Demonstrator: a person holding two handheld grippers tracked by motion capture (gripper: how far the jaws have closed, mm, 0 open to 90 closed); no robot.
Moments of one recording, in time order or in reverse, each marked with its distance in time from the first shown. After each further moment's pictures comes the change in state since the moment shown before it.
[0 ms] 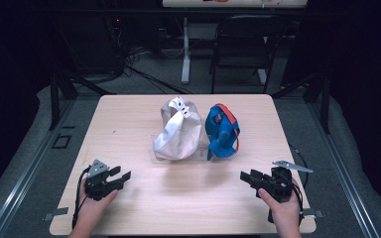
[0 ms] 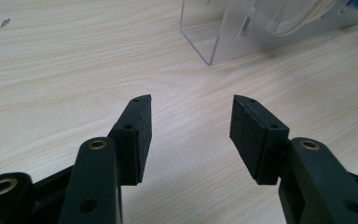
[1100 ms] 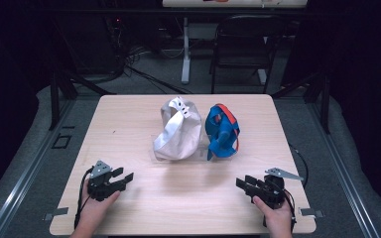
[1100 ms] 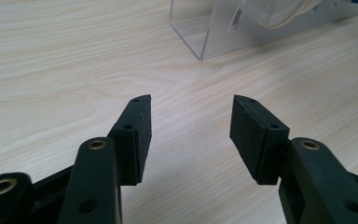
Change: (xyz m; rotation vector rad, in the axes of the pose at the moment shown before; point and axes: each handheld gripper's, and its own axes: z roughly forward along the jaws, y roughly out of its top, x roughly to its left) left arm -0.005 -0.002 0.006 0.008 -0.024 0.008; right arm -0.009 -0.028 0.021 -0.007 0.015 -0.064
